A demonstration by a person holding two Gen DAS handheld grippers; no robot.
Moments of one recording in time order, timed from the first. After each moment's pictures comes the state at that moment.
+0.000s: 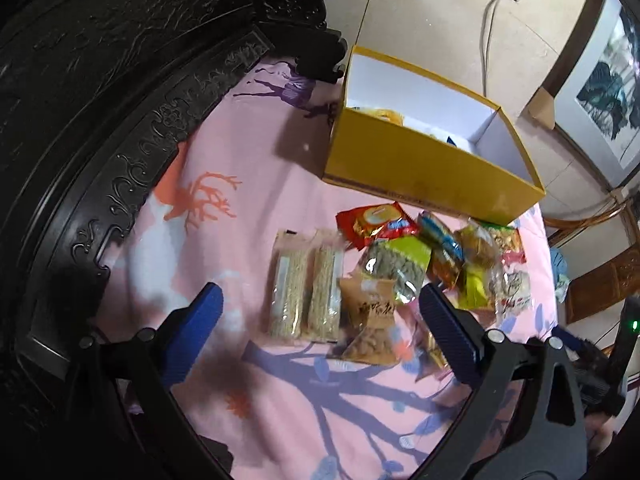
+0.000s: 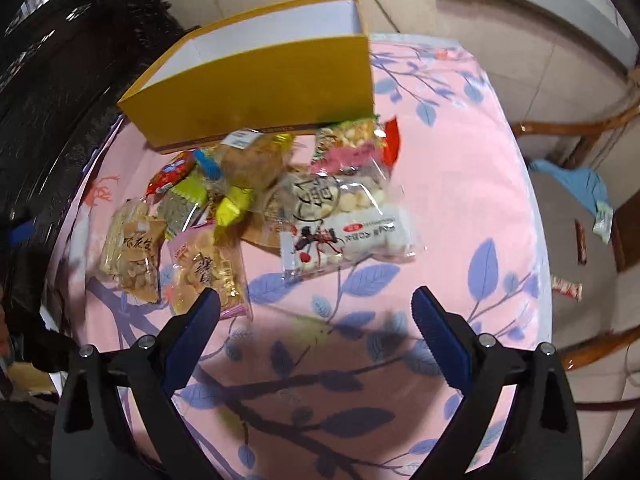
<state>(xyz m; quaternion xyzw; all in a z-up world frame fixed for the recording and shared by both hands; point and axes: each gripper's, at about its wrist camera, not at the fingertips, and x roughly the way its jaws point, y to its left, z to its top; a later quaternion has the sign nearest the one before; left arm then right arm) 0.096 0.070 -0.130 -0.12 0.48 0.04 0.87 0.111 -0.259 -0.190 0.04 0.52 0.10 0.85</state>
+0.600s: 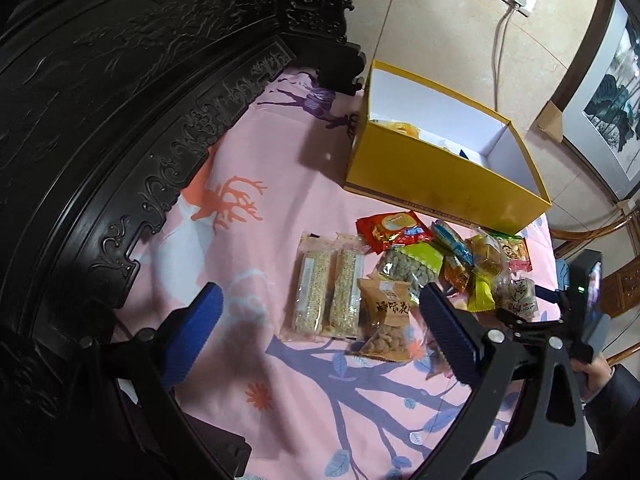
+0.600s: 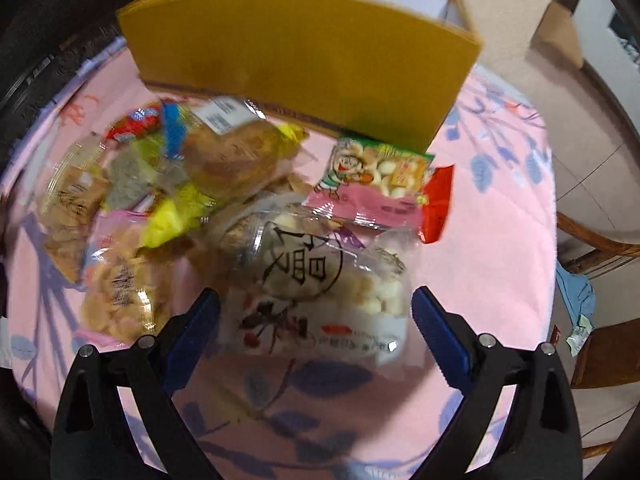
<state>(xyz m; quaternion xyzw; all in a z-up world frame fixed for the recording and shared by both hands) 0.081 0.084 -0.116 -0.13 0.47 0.07 0.87 0.190 -0.224 -0.240 -0.15 0.53 0.17 0.82</state>
